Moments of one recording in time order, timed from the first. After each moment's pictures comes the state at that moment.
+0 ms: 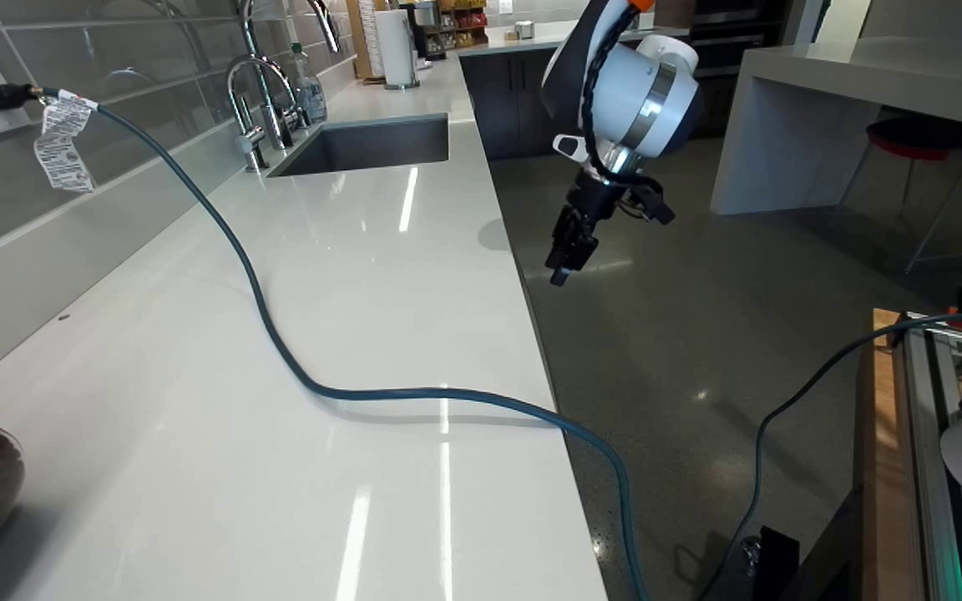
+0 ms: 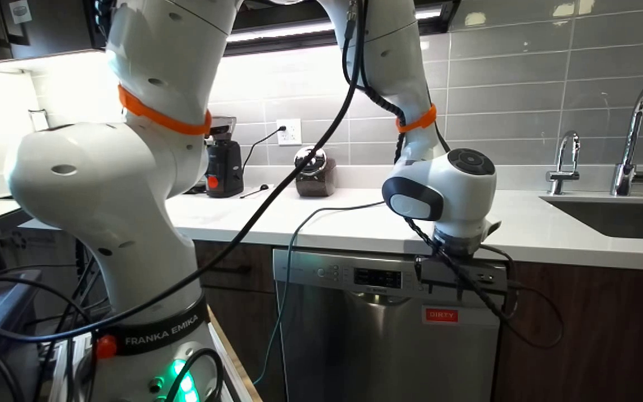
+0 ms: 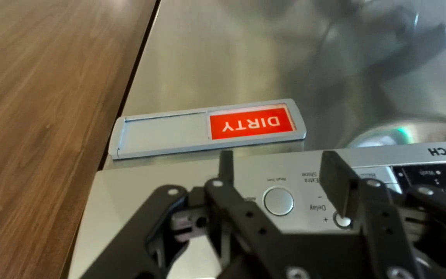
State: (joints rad) arm -0.68 0.46 0.43 -2.33 0.87 2.90 -1.81
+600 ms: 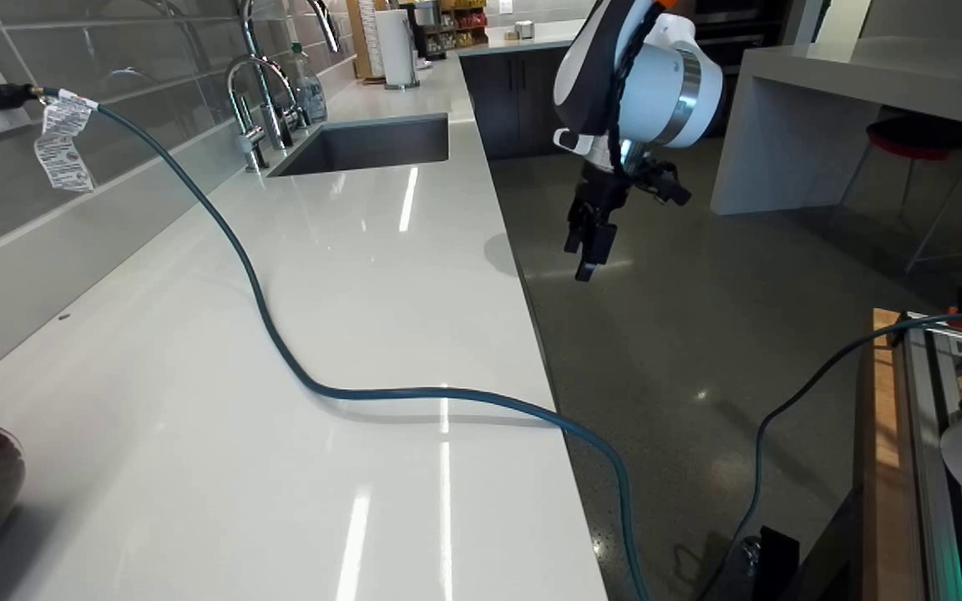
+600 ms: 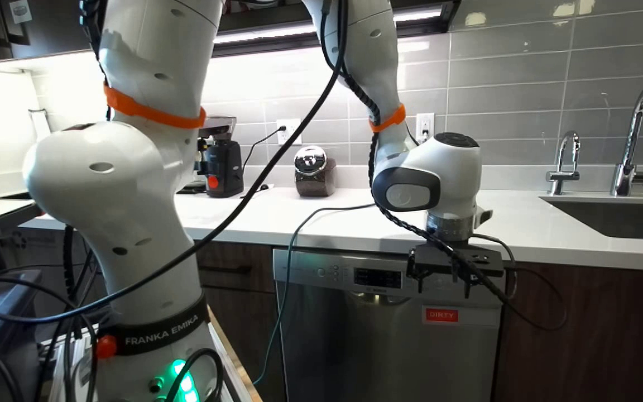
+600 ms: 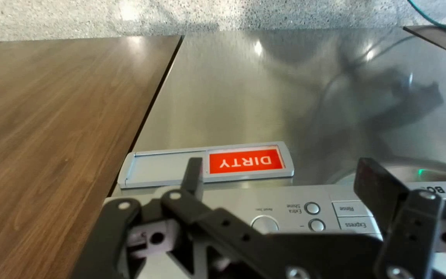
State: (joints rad) arm -0.45 0.34 0.20 -2.42 0.58 2.90 -1.51
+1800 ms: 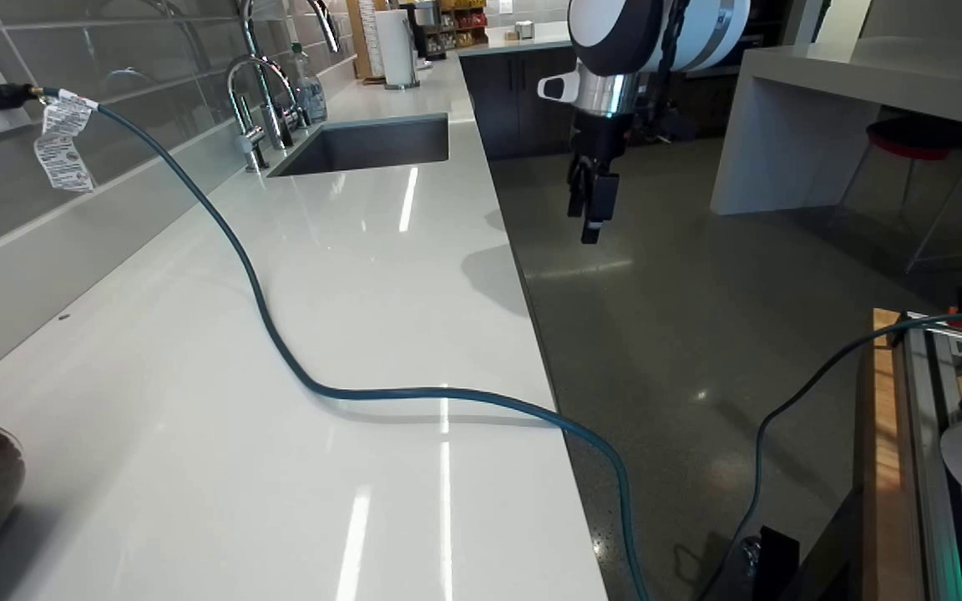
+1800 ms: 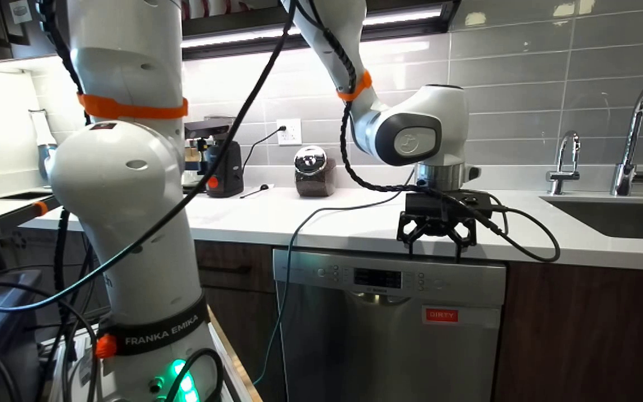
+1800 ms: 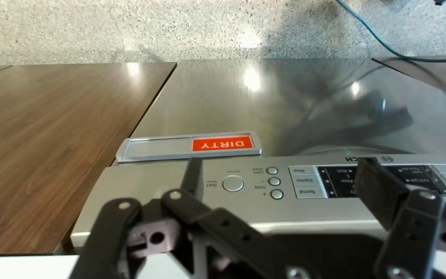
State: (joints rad) arm -0.24 0.12 0.00 -2.46 0.21 2.67 -1.11
